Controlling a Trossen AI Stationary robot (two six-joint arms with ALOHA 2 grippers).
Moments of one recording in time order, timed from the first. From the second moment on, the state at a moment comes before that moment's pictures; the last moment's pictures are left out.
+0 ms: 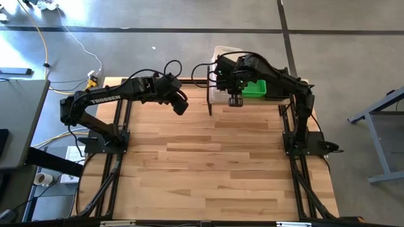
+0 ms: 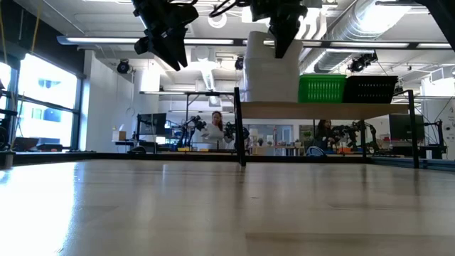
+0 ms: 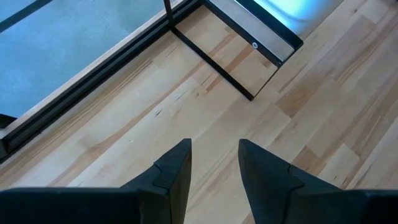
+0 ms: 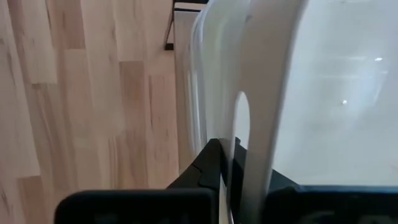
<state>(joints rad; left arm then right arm) 0.43 1.40 1.32 -0.87 -0.25 -0.41 -0.36 1.90 2.17 -1.57 0.16 -0.39</state>
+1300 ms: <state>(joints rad) 0.43 1.40 1.32 -0.87 -0.25 -0.31 -0.38 1.73 2.17 -1.57 0.46 0.13</state>
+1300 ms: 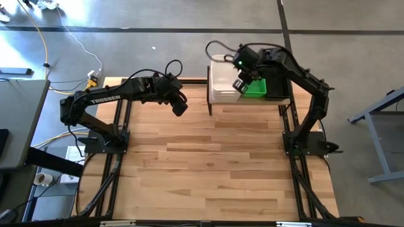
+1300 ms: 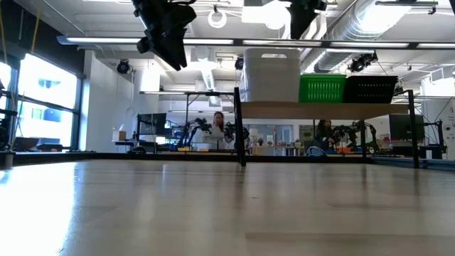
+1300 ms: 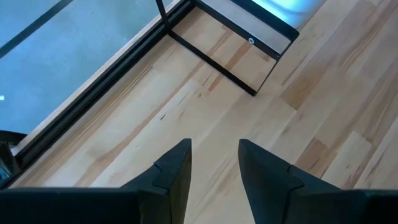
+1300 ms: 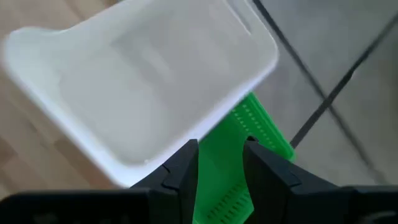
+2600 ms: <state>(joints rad) 0.43 1.37 1.32 -0.87 -0.25 -0.07 -0.63 1.73 1.99 -1.48 0.09 0.34</state>
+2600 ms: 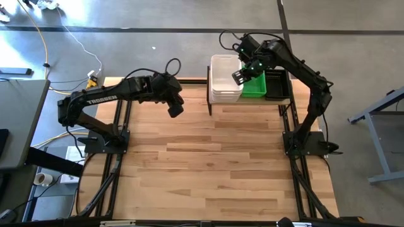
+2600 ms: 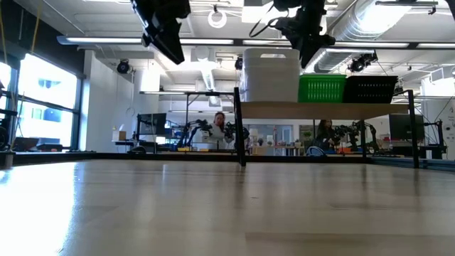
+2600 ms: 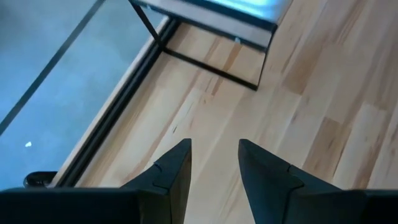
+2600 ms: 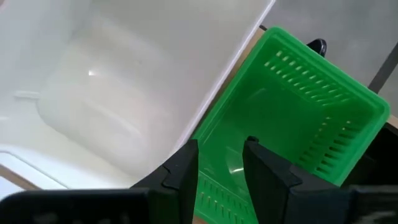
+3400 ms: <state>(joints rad) 0.32 0.89 0.98 -0.67 -0.23 -0.22 -0.39 1.55 2.06 -1.57 0.31 0.57</state>
